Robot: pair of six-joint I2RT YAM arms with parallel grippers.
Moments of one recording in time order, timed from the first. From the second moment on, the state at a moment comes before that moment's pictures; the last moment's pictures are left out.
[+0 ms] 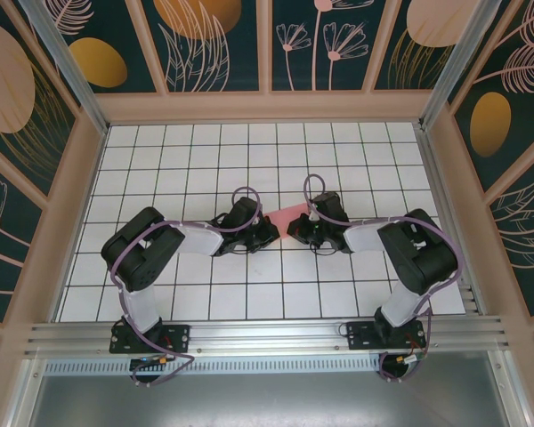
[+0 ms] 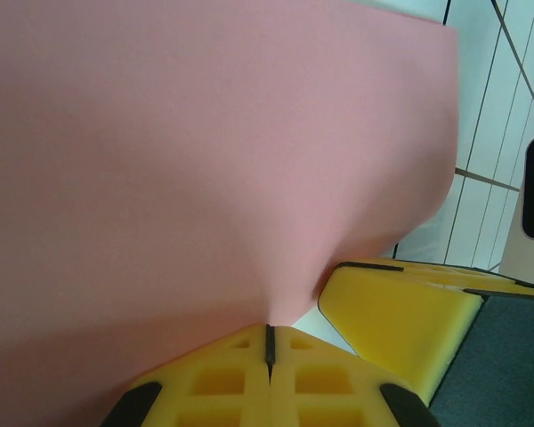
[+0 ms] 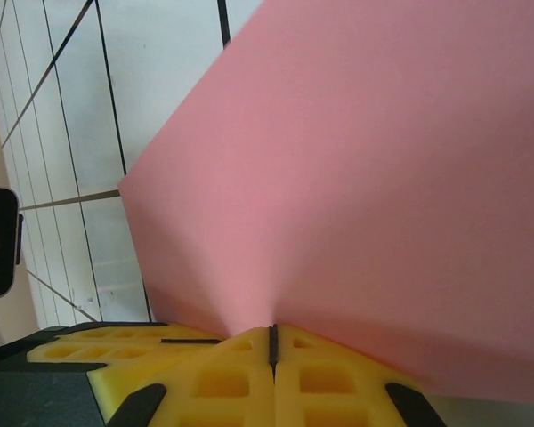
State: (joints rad) left arm -0.75 1.85 0.82 0.28 0.31 -1.19; right arm 0.52 1.69 0.62 0.28 -0.45 0.92
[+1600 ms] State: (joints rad) left arm -0.75 1.86 0.82 0.27 0.28 -1.19; right arm 0.52 1.72 0.63 0.28 -0.47 0.90
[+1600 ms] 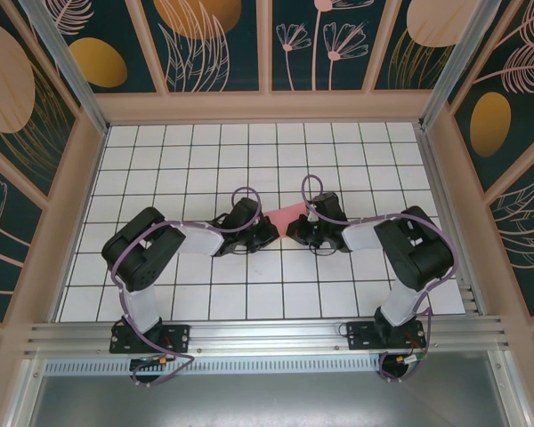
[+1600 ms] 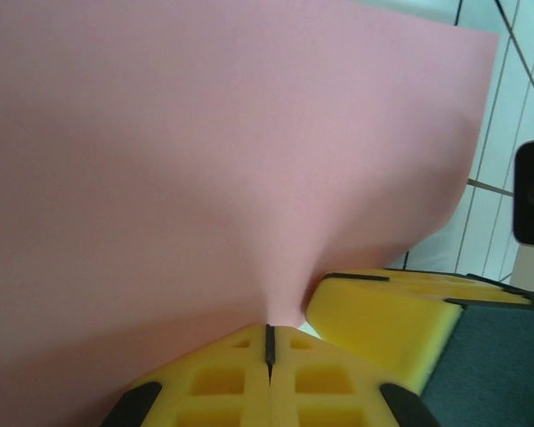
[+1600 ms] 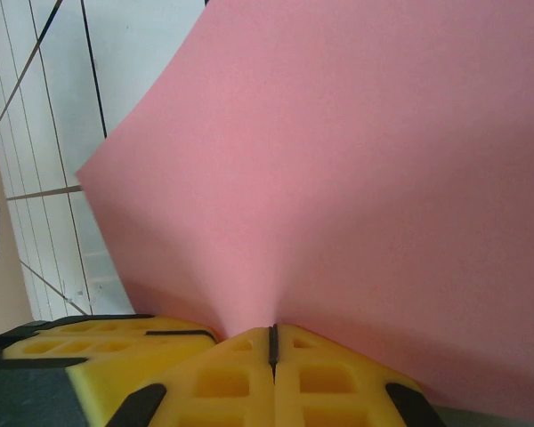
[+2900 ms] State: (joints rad) left arm -0.76 1.87 0.83 0.23 0.25 -1.27; right arm 0.41 1.56 0.57 0.28 -0.44 0.78
